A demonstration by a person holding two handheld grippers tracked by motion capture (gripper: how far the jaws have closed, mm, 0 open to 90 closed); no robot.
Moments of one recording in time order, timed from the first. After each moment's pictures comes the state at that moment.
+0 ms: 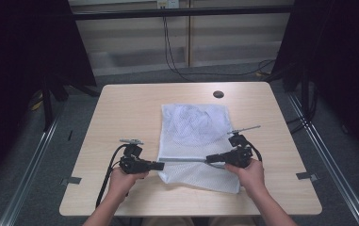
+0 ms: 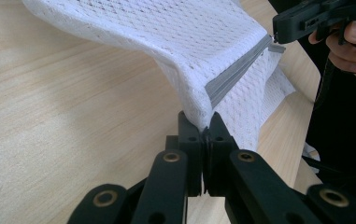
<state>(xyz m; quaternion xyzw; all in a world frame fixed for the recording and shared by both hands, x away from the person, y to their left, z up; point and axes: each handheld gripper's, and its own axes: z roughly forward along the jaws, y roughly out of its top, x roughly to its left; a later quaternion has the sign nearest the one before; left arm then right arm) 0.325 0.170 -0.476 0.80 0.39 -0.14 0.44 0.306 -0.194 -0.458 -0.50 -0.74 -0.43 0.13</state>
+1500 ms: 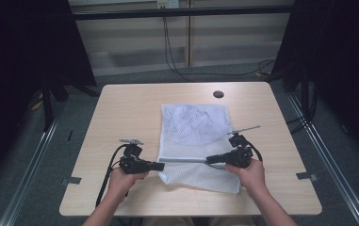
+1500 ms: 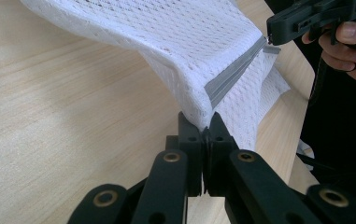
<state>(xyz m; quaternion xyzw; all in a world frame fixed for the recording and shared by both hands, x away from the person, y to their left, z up) 0.325 0.170 -0.476 0.80 0.39 -0.16 0.44 0.307 -0.195 -0.460 -0.50 -0.74 -0.43 0.14</state>
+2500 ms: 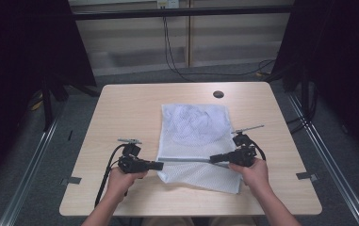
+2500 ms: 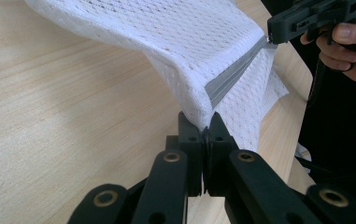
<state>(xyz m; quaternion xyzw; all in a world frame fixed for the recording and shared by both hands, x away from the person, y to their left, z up) 0.327 0.174 -0.476 0.79 0.39 -0.16 0.44 0.309 -0.207 -0.461 -0.51 -0.74 -0.43 0.14</state>
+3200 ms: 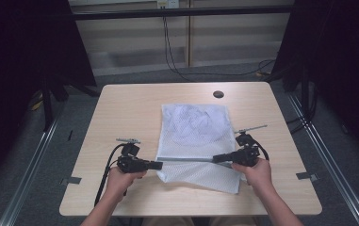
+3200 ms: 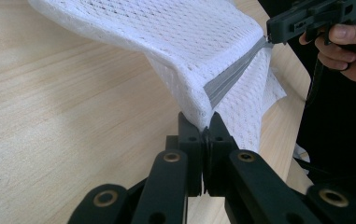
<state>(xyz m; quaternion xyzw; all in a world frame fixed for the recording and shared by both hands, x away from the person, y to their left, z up) 0.327 0.176 -0.475 0.79 0.40 -0.16 0.45 0.308 -0.216 -0.460 -0.51 -0.74 -0.42 0.14</state>
